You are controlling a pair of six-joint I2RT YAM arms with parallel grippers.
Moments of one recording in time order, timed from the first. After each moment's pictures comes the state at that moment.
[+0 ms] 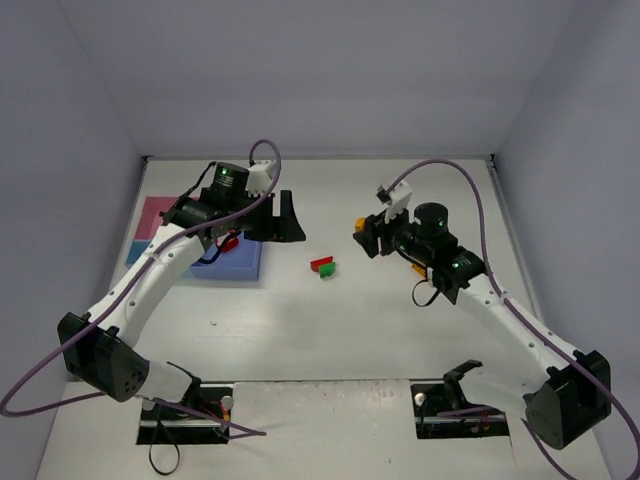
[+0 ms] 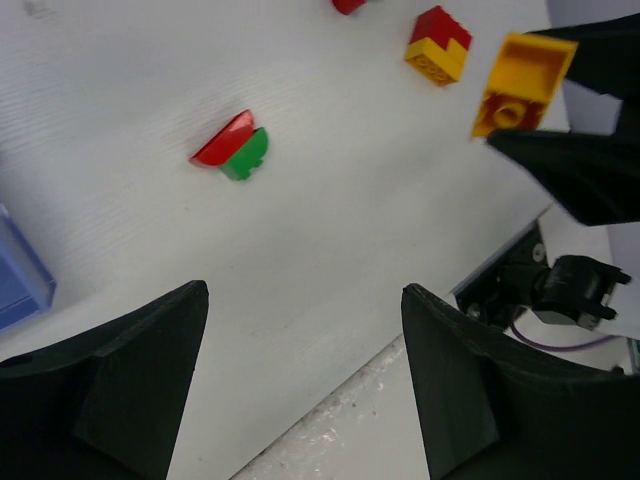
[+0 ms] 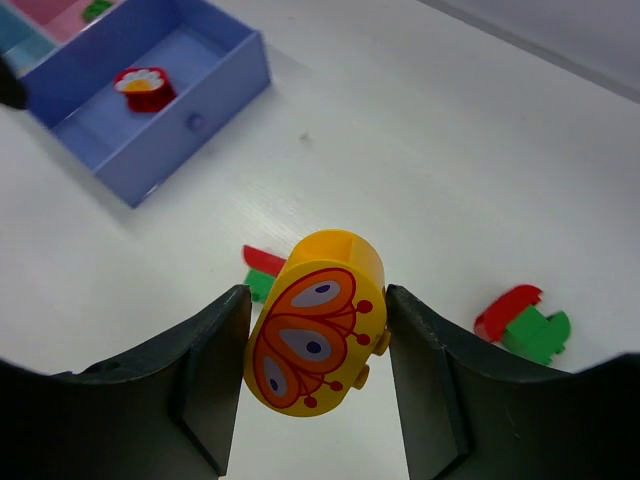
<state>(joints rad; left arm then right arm) -0.45 1.39 1.40 -0.76 0.37 -0.38 0.45 1.12 0.85 -0.06 -0.22 0.00</state>
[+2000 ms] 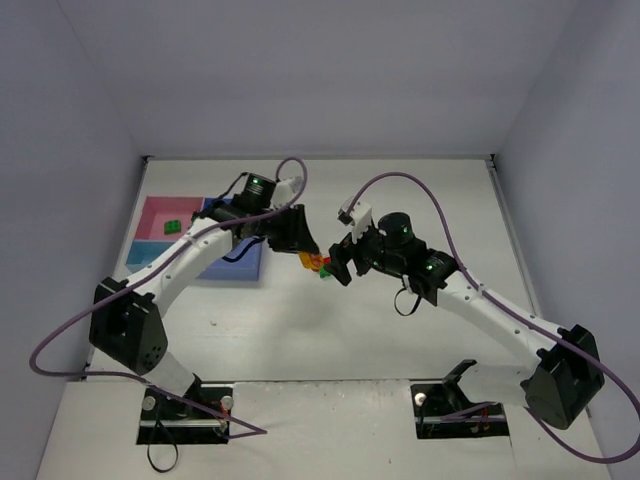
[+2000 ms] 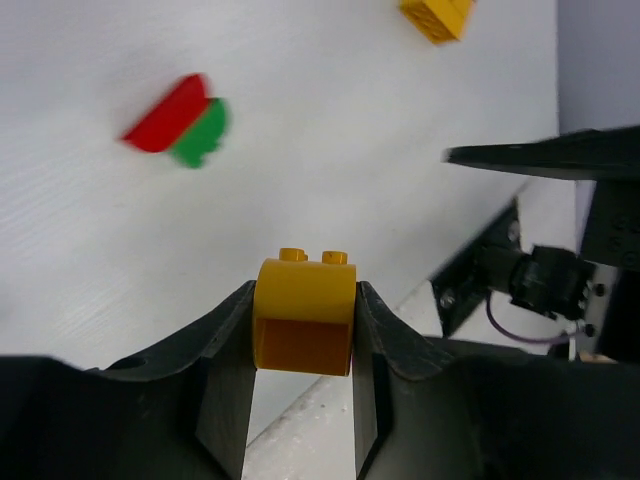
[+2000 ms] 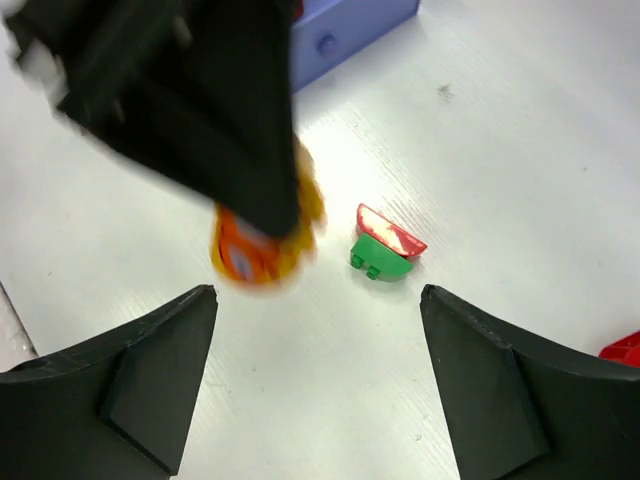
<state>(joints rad) -0.55 1.58 1.35 -0.58 0.54 -0.50 0.67 1.21 0.87 -0.13 -0.28 -0.07</state>
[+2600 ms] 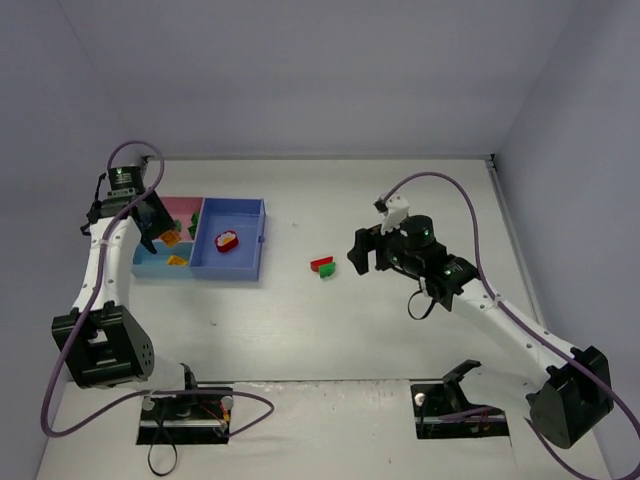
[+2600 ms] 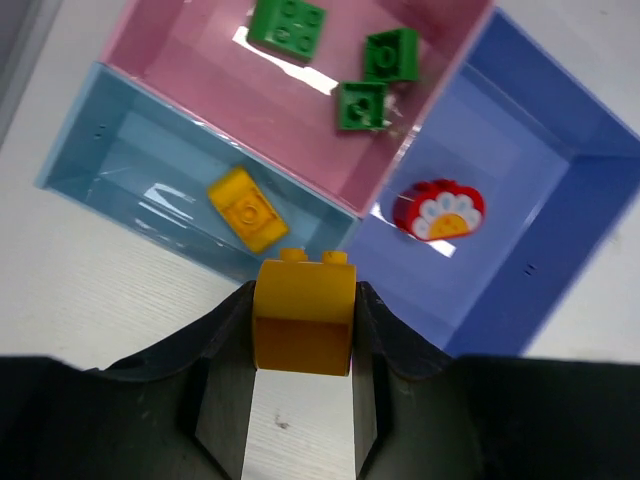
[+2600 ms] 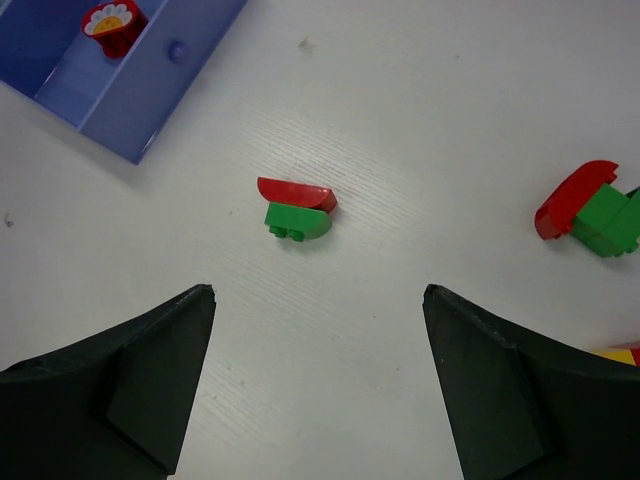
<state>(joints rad) 0.17 1.42 1.33 -0.80 -0.01 -0.38 0.55 1.12 0.81 -0.17 -0.09 0.17</state>
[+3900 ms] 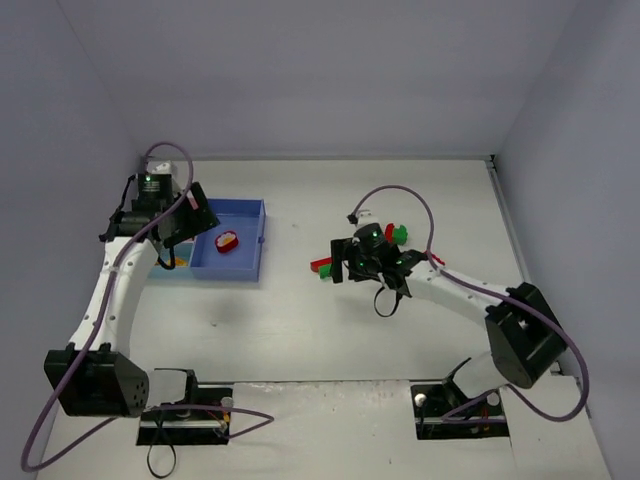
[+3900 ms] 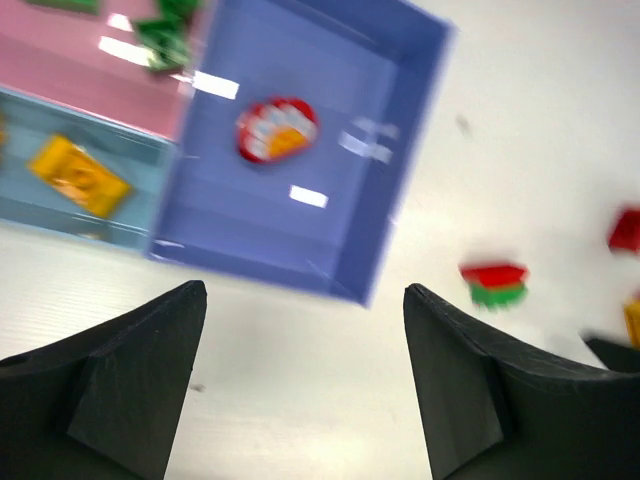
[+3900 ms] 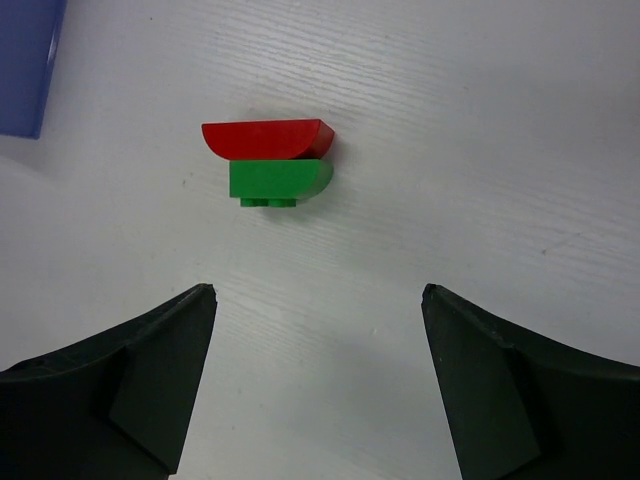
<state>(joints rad) 0.03 1.31 1.29 -0.78 0.04 -0.45 0.65 1.42 0.81 -0.16 0.04 0.42</state>
